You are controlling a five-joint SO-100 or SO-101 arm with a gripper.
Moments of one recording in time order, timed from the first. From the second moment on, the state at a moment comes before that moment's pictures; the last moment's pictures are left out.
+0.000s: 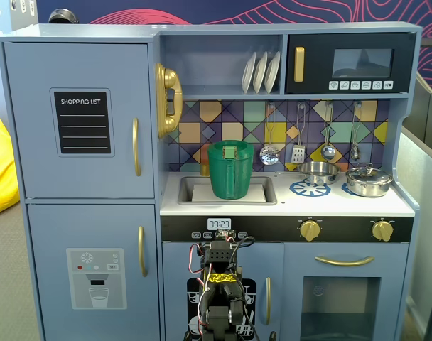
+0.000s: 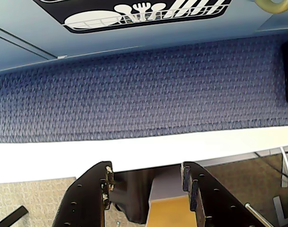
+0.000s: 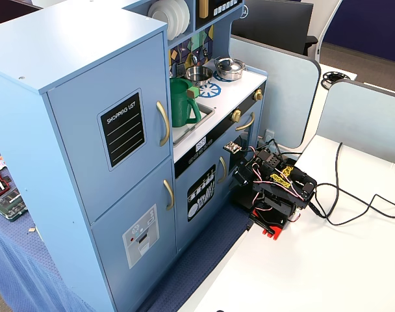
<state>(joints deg) 0.2 182.0 170.9 77.4 -88.2</state>
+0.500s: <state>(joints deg) 0.2 182.5 170.9 77.7 -88.6</state>
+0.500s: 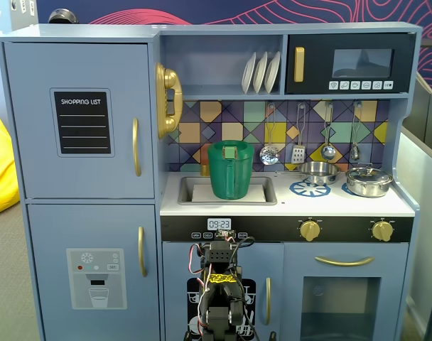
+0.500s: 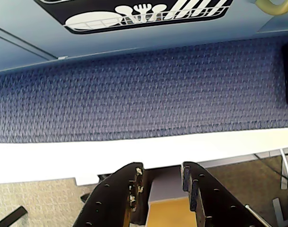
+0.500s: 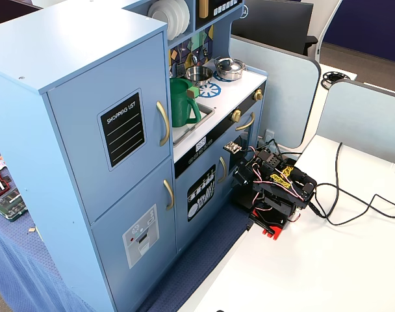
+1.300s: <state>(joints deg) -20.1 181.2 171.5 31.7 -89.5</state>
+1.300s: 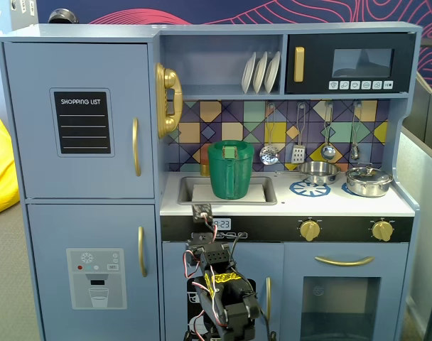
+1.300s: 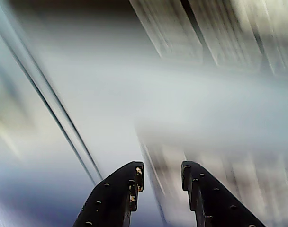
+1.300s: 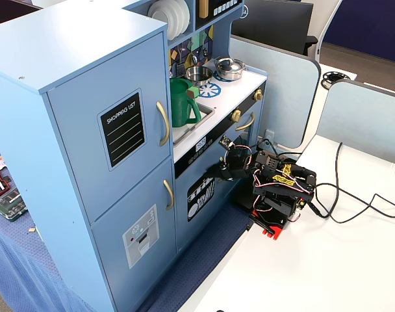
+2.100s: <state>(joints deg) -35.9 154.4 134.8 7.8 -100.7</state>
